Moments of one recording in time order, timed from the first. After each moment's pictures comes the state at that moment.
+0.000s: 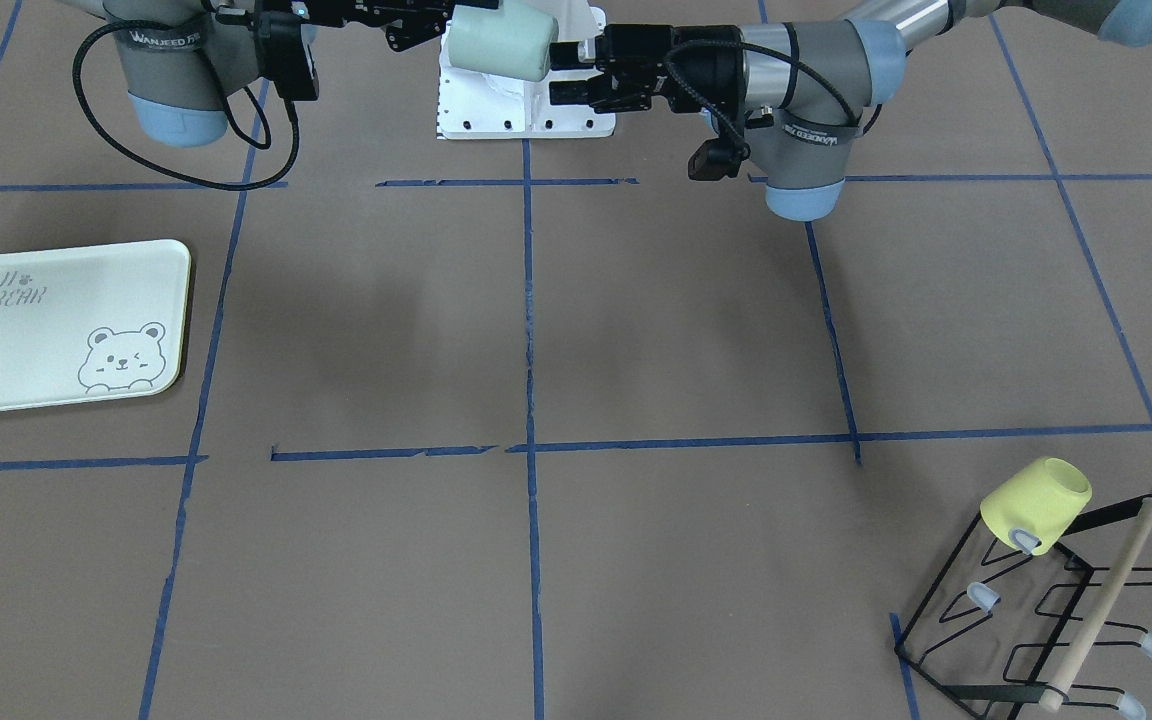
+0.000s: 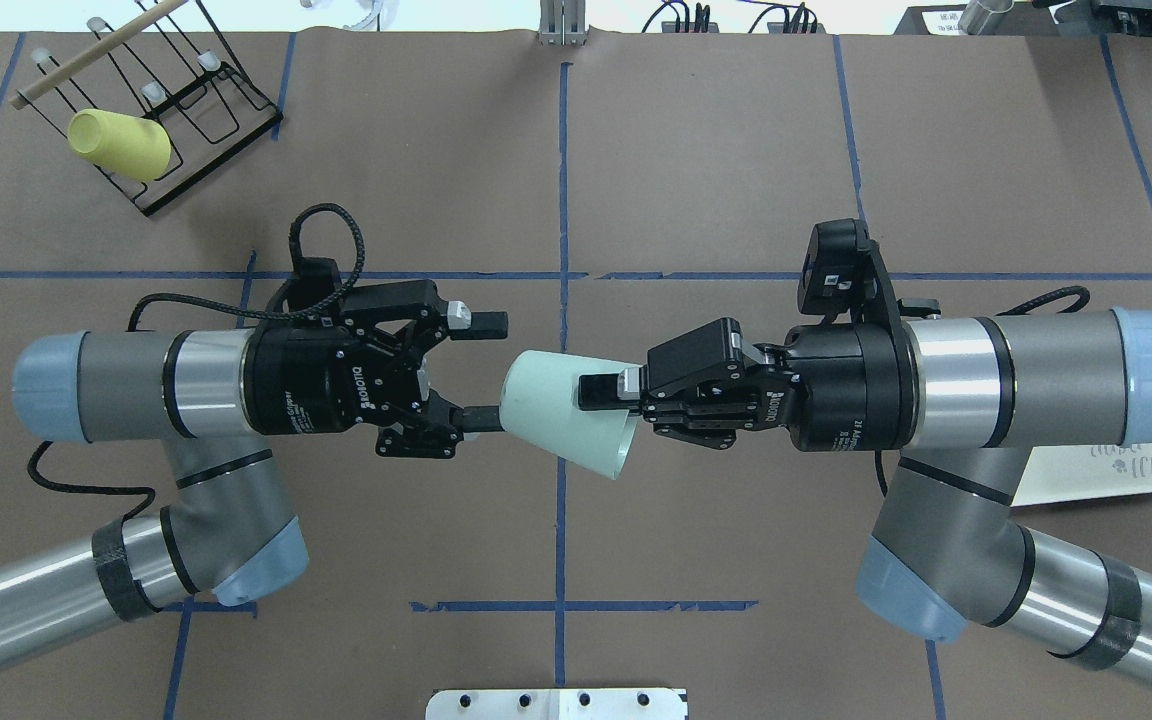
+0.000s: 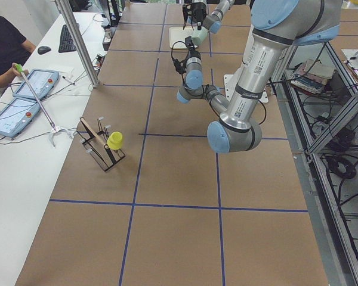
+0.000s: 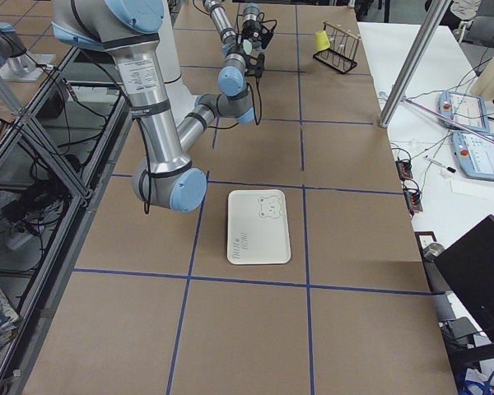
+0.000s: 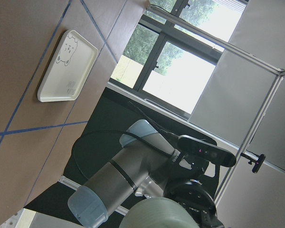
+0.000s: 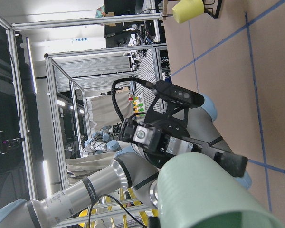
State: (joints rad) left arm -0.53 -2.04 -1.56 -3.49 -1.86 -2.38; right arm 0.54 -1.21 1.88 0.01 1.97 2.03
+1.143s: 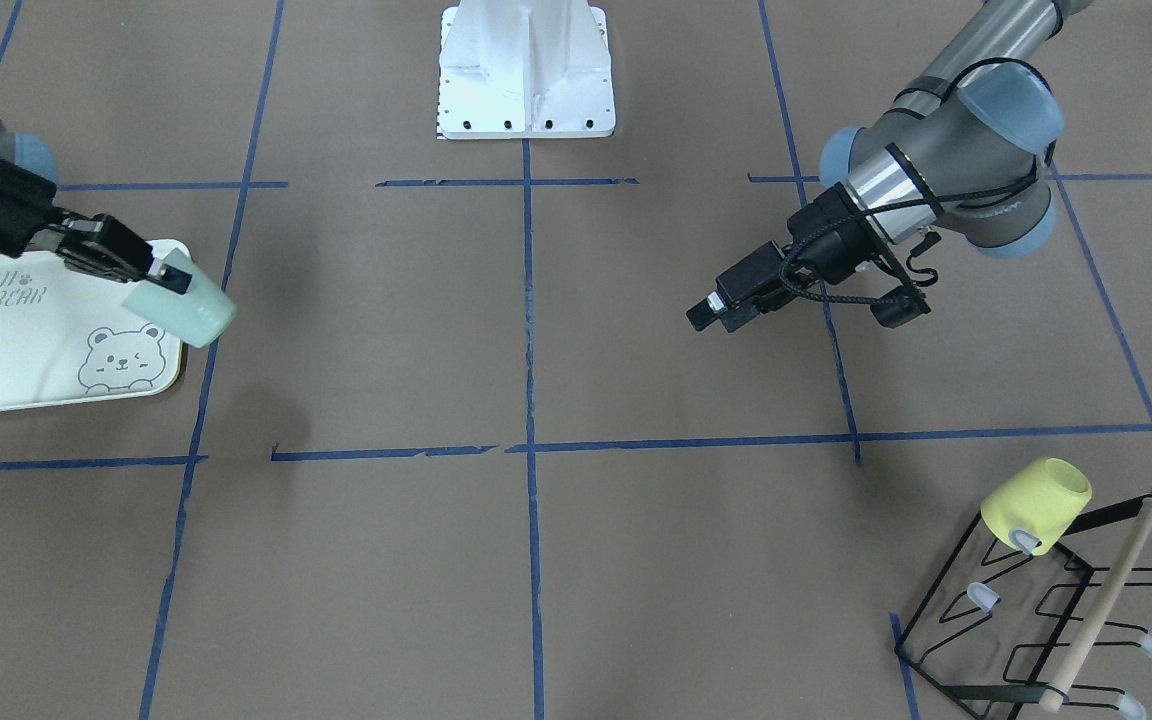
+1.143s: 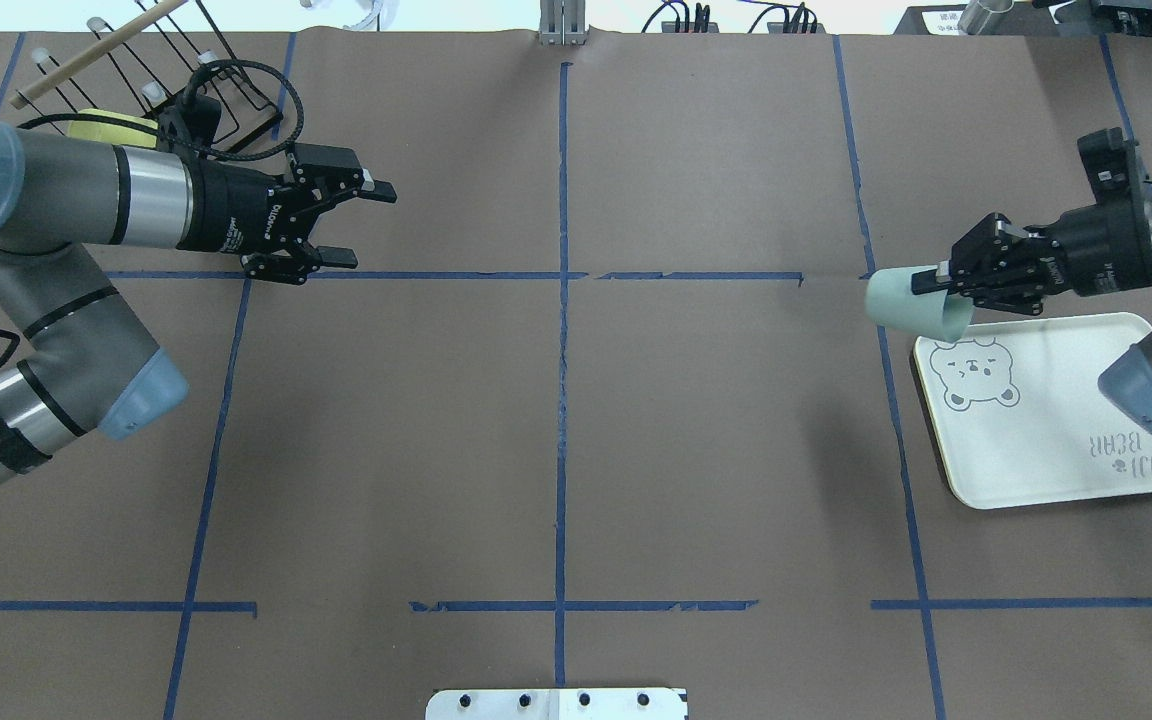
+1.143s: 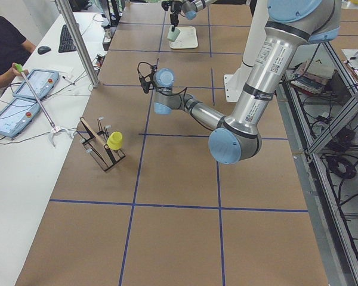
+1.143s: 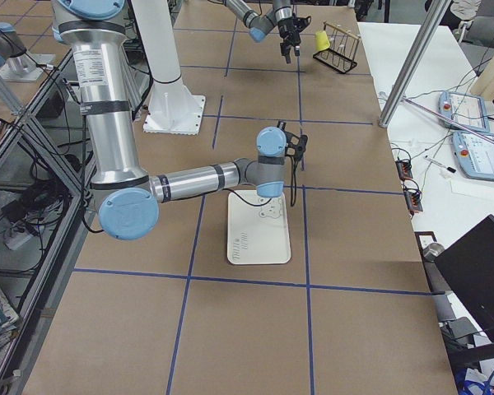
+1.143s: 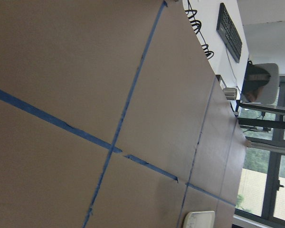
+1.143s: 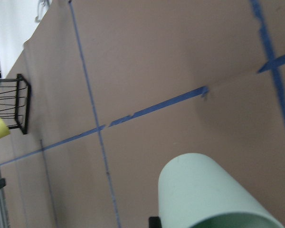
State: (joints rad) left arm -0.84 -1.99 -1.53 -2.78 -2.12 -1.95; right arm 1.06 -1.45 1.55 -0.21 2.48 1.74
